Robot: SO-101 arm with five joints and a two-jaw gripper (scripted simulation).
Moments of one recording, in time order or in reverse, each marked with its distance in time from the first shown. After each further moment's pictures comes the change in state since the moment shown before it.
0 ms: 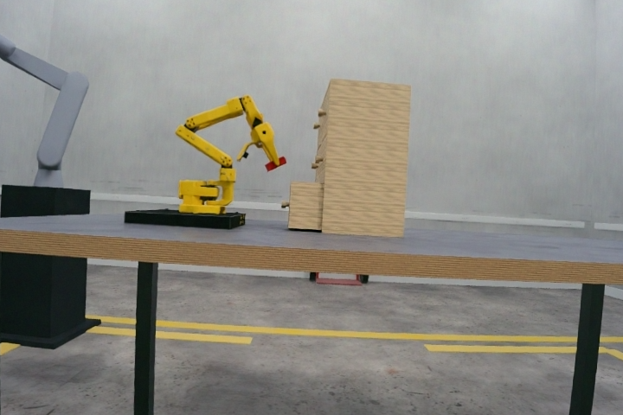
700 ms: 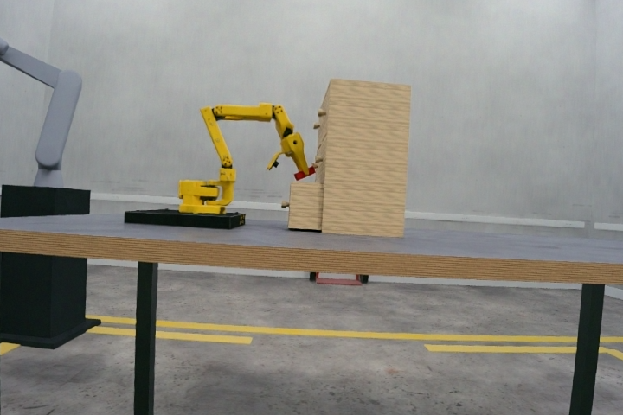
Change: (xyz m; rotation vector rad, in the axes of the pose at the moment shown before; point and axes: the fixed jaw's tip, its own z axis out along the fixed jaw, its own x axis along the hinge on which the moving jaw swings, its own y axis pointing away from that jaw) arm 0.053 0.002 0.050 0.001 -0.023 0.007
